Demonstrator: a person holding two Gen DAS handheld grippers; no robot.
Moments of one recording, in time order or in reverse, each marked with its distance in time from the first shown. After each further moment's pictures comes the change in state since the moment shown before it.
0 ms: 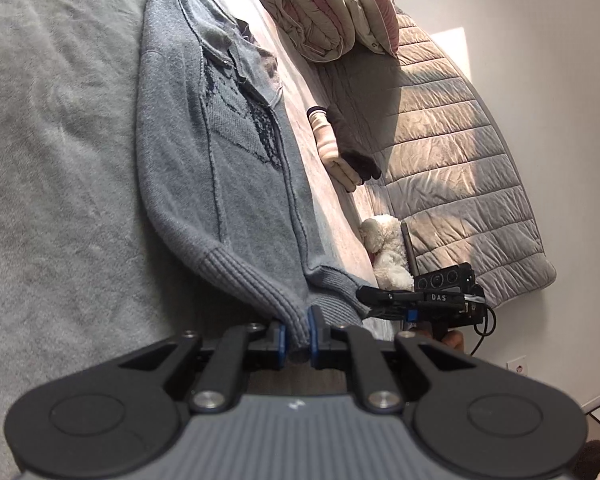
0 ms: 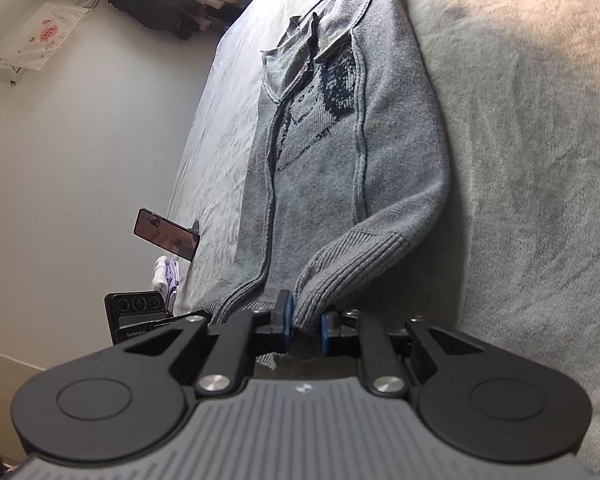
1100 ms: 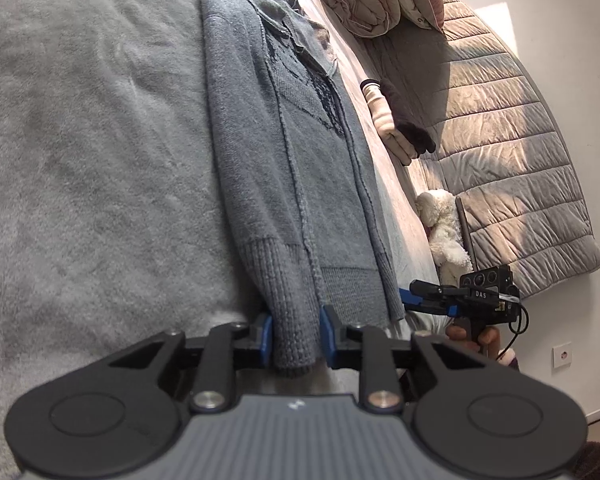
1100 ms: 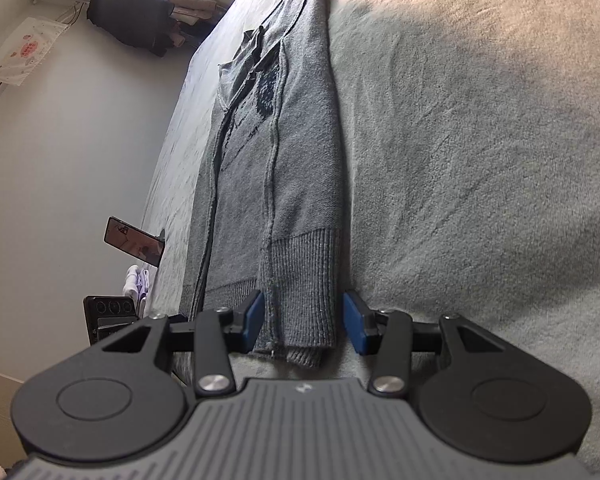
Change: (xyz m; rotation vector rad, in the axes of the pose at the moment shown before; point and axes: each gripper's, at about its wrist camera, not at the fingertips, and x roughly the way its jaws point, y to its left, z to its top) left arm 0.003 0.016 -0.023 -0.015 0.107 0.145; right arm -0.027 -0.050 -0.035 0.036 -0.040 -0.057
